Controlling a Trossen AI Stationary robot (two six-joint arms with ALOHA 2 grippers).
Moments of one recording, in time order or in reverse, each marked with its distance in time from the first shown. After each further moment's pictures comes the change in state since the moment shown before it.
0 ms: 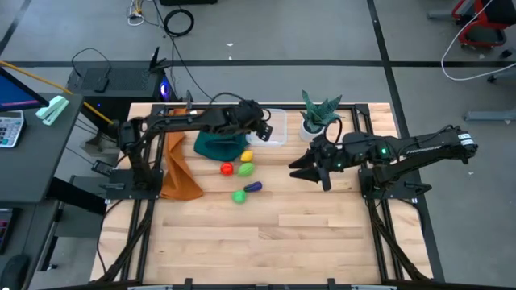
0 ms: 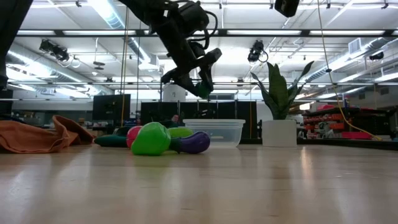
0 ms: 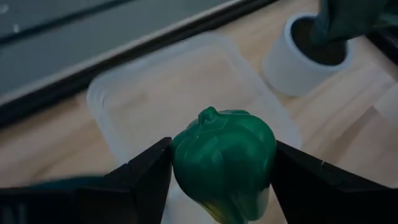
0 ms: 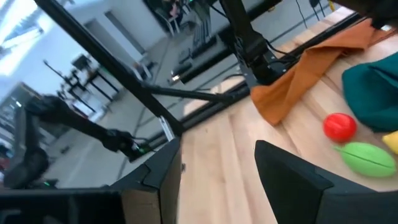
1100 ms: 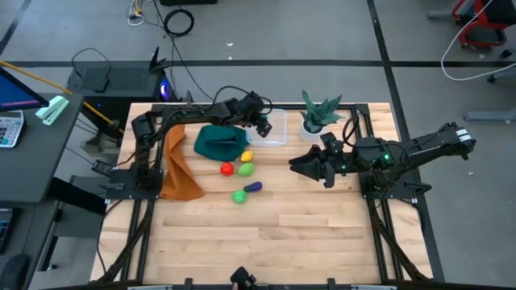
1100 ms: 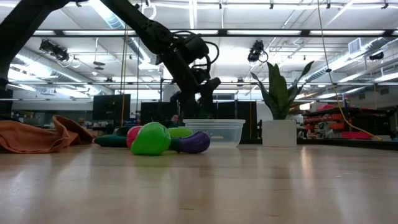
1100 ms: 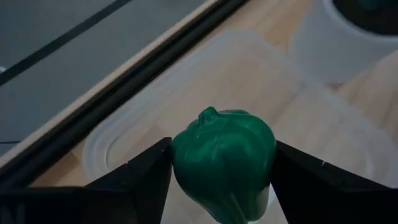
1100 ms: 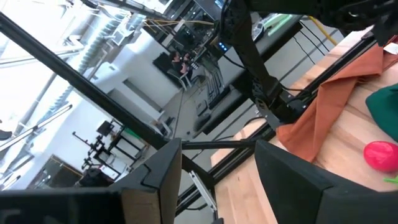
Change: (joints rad) left arm 0.138 0.159 0.000 0.164 0.152 0.305; right arm 0.120 0.000 0.000 0.190 0.257 0.168
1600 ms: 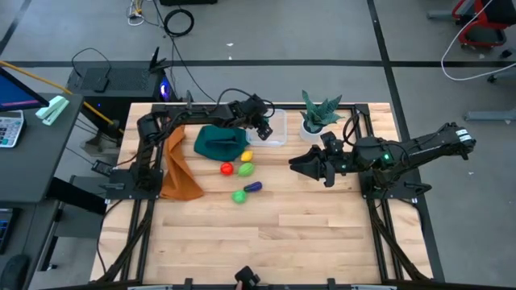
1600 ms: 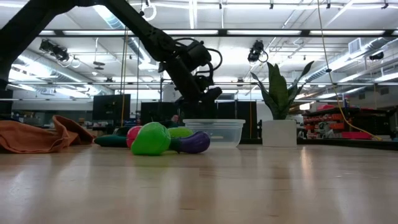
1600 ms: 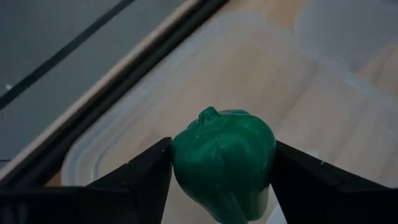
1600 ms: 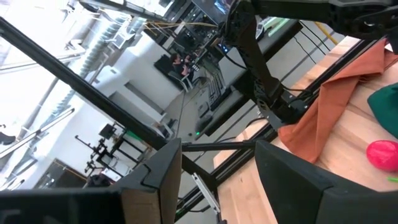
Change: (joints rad) left arm -0.006 0.055 -0.001 0.051 -0.001 0.110; right arm 0.000 0.000 0.000 0.006 0.001 0.017
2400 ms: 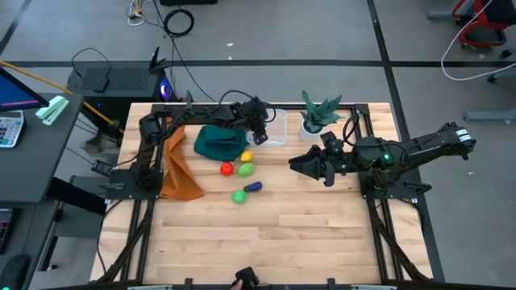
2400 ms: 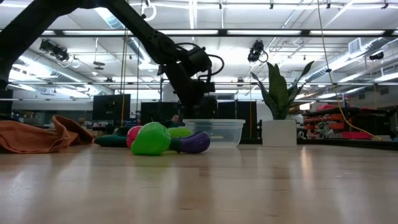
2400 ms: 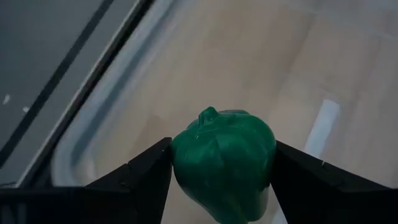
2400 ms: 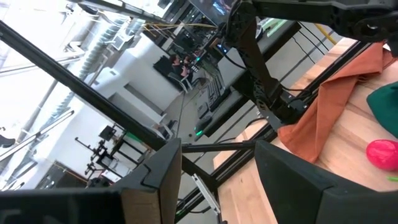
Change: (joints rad) left arm 0.001 0.023 0.001 -0.064 0.020 0.207; right arm 0.000 0.000 0.000 0.000 0.006 0.009
